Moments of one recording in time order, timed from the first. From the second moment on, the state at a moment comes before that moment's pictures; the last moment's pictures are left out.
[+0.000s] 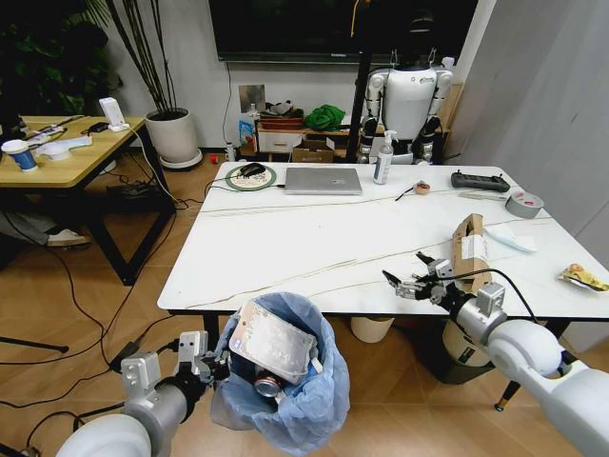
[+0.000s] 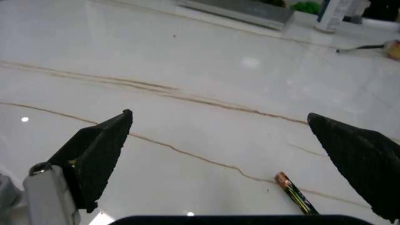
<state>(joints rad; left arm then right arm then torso) 1.68 -0.76 -0.45 -2.43 -1.18 0.42 -0.52 -1.10 0.63 0.21 1.78 0.74 -0.14 -0.12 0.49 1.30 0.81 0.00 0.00</state>
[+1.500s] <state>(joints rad) 1.67 -0.77 -0.45 -2.42 -1.19 0.41 -0.53 -1.04 0.65 0.17 1.58 0.80 -0.15 -0.18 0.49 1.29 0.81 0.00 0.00</state>
